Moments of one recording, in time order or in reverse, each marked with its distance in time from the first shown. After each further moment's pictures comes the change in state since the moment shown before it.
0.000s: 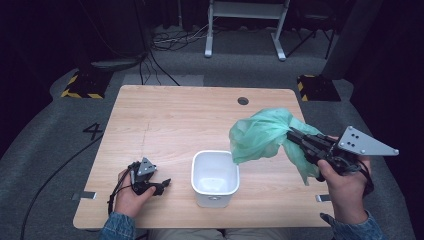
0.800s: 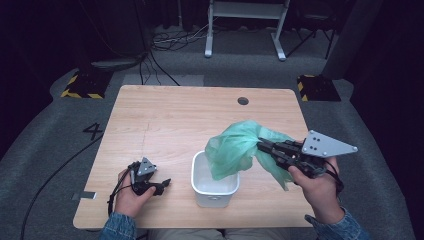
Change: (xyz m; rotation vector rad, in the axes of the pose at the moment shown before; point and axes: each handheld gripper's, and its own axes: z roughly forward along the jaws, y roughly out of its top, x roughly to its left) left arm 0.000 0.000 0.000 -0.001 -0.003 -0.007; right arm 0.030 -0.013 0.045 0.080 0.150 -0.006
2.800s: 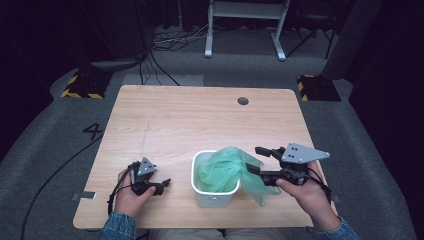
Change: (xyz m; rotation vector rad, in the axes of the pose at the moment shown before) left arm 0.001 0.000 0.000 -0.003 0.002 0.004; right arm -0.004 -0.057 0.013 0.205 -0.033 0.078
